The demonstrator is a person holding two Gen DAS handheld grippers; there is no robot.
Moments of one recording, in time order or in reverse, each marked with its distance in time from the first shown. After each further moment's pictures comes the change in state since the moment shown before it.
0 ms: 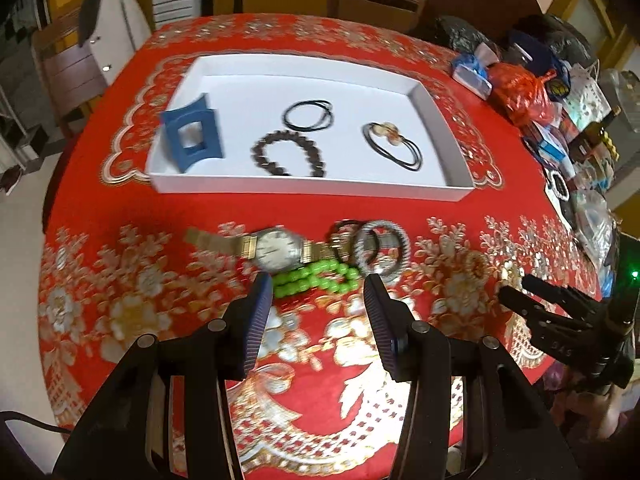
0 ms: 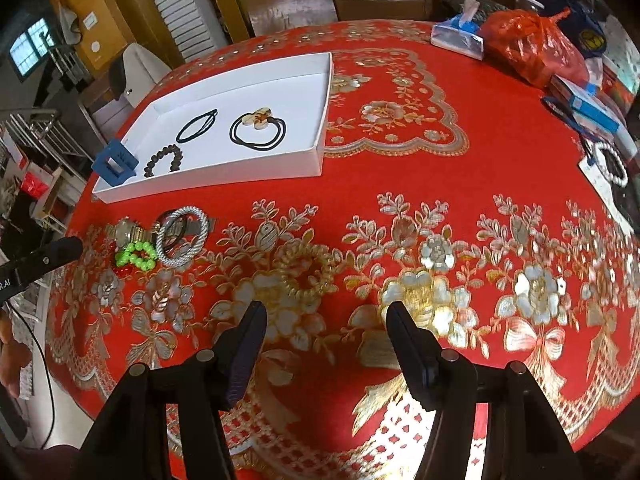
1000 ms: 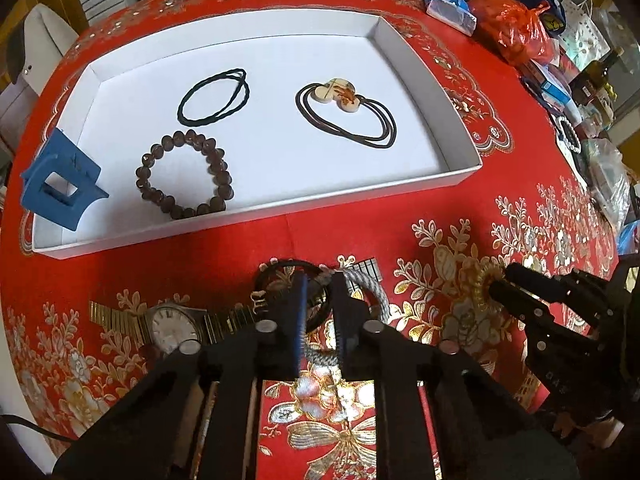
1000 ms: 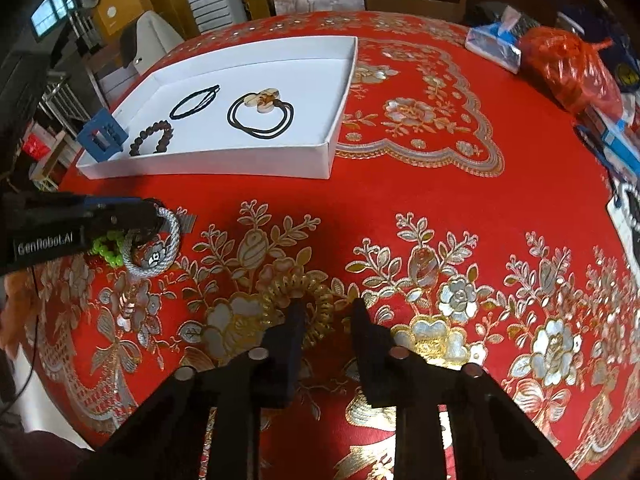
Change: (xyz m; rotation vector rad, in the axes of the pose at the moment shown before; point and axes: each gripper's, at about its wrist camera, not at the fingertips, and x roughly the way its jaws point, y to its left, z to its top) left arm 0.088 -0.050 0.044 0.155 0.157 -0.007; right arm 0.036 0.002 0.017 -0.124 0.042 -0.009
